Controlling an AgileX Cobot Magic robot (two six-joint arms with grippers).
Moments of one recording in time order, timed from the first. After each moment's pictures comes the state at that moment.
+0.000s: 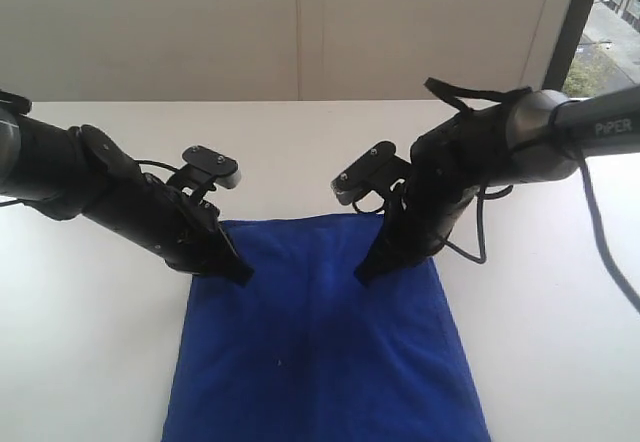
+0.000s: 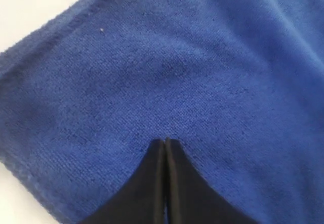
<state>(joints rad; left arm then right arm) -0.43 1.93 -1.08 -0.91 0.45 1.09 0.34 2.00 -1.21 -0.21 0.50 -0.12</state>
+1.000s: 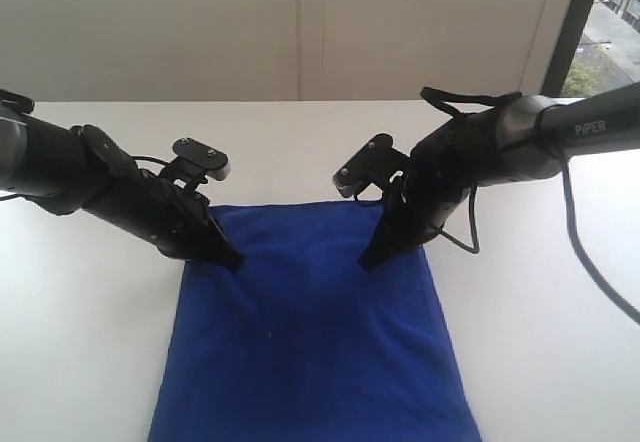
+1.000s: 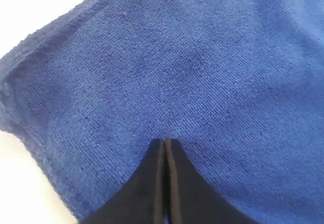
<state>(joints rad) -0.40 1.99 -1.12 -0.84 0.37 1.06 0.31 2.07 -1.26 -0.30 0.40 -0.11</state>
